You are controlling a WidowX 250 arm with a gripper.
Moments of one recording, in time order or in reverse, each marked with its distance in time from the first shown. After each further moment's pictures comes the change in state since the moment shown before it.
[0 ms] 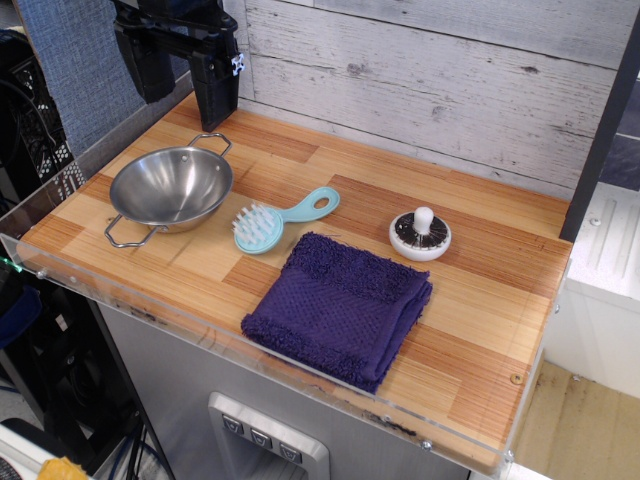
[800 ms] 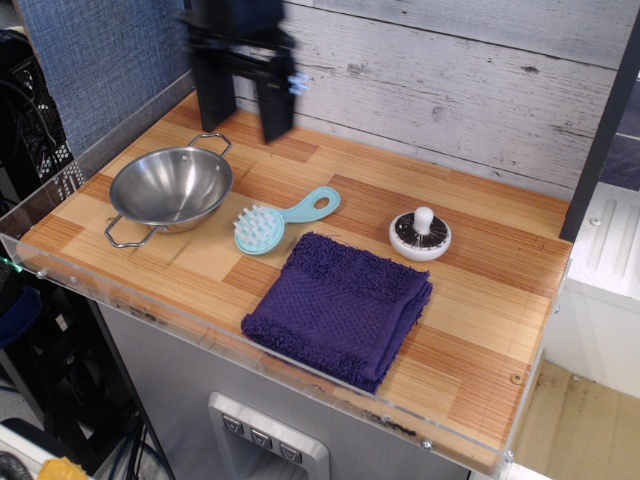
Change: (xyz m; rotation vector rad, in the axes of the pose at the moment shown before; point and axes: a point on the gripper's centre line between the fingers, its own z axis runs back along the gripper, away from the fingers) arm 0.024 -0.043 -0.020 -0.087 0.062 -0.136
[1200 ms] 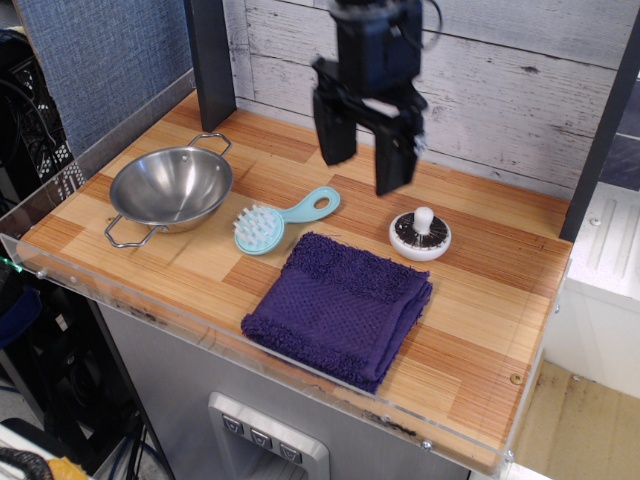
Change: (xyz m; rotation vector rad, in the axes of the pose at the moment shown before) arm 0.039 -0.068 -0.042 -0.027 0.016 -0.160
